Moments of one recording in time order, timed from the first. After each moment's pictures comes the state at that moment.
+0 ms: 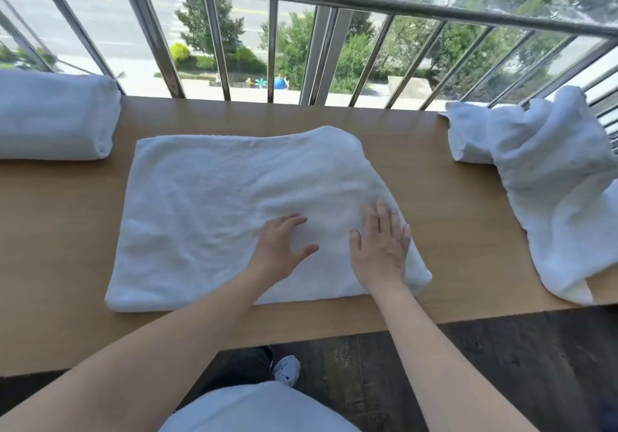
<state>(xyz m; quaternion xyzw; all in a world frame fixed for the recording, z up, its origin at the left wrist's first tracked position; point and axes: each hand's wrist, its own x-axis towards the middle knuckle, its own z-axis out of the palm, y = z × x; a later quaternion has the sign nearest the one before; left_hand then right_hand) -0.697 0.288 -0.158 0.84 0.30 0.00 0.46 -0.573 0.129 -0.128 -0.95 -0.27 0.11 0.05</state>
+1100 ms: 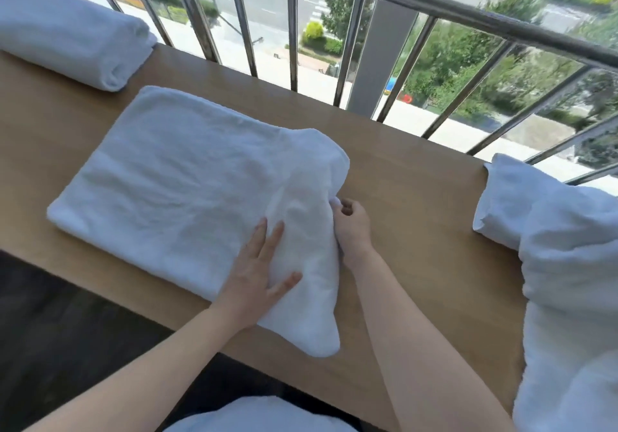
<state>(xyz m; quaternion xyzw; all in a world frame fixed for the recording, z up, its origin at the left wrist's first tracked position) -0.608 0.157 -0.156 0.80 0.46 0.03 0.39 -0.393 0.167 -0.165 -0.75 -0.10 0.48 0.44</state>
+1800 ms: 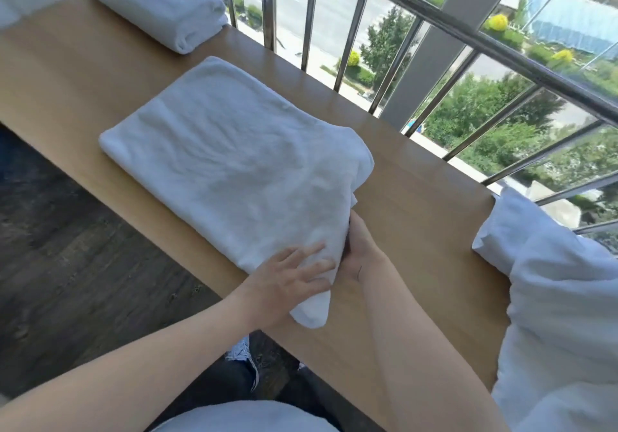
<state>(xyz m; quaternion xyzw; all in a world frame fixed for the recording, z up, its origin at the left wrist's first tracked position) -0.604 0.084 -0.118 0.97 0.21 0.12 0.05 -0.416 0.122 -0.136 -0.50 -0.01 0.78 0.37</state>
